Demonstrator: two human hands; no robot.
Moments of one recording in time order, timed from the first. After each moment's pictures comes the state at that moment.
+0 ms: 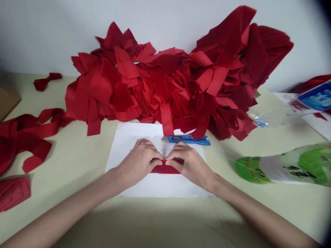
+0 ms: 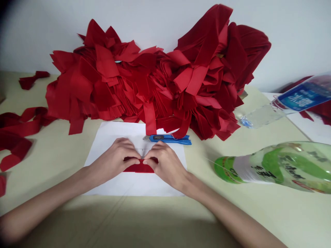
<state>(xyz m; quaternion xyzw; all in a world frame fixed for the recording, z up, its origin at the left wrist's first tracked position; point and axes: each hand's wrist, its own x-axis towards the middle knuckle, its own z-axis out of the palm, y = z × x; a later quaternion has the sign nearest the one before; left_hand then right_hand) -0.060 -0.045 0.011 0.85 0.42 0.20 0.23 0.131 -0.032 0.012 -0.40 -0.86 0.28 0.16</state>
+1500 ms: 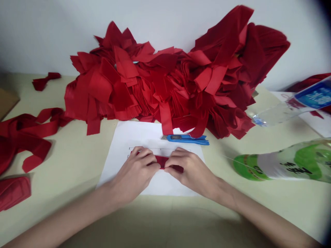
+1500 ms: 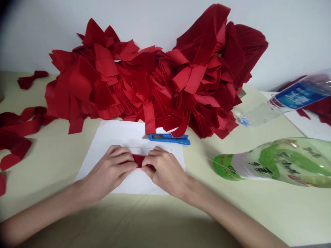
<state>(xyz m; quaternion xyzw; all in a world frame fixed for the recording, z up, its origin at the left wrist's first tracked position) -0.062 -0.080 0.003 0.88 0.41 0.21 0.11 0.129 -0.048 0.019 -0.37 -0.89 0.25 0.13</state>
